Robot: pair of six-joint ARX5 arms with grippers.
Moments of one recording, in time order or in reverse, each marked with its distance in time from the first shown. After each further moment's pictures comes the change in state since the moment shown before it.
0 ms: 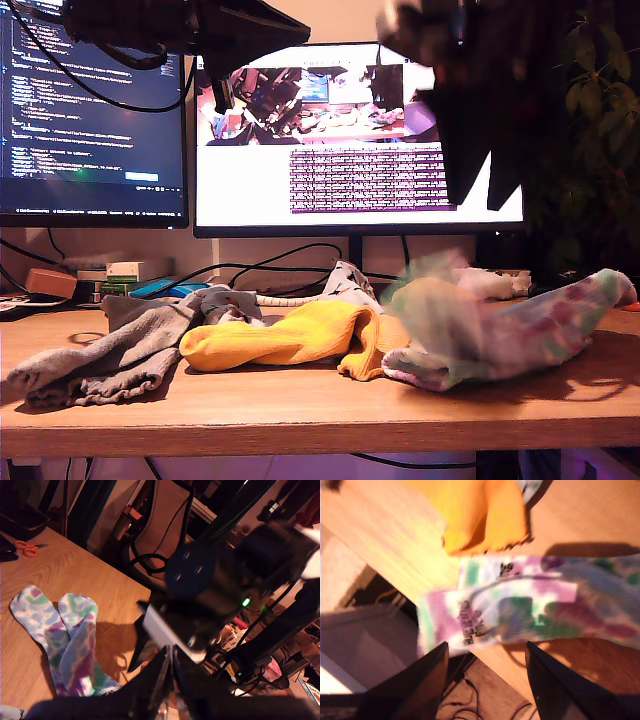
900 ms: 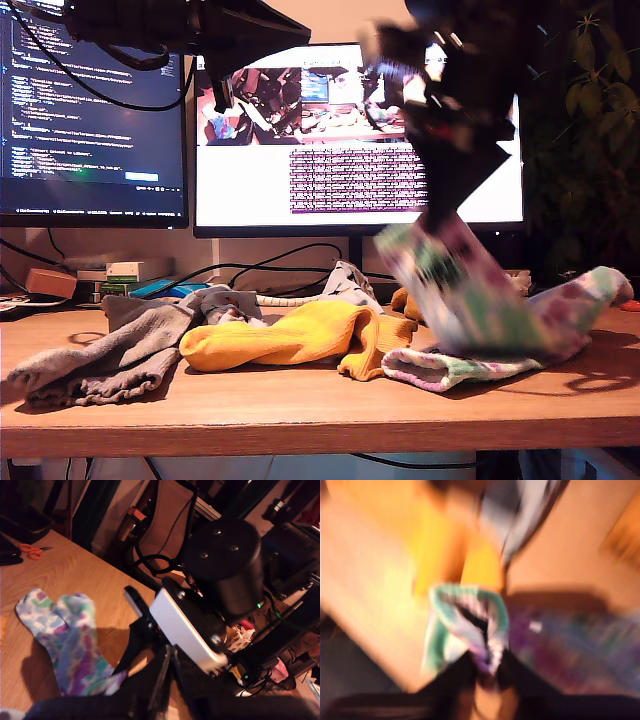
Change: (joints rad) left arm 0.001 0.000 0.000 0.023 -0.016 -0.009; right arm 0.019 0.001 -0.186 0.311 0.044 -0.108
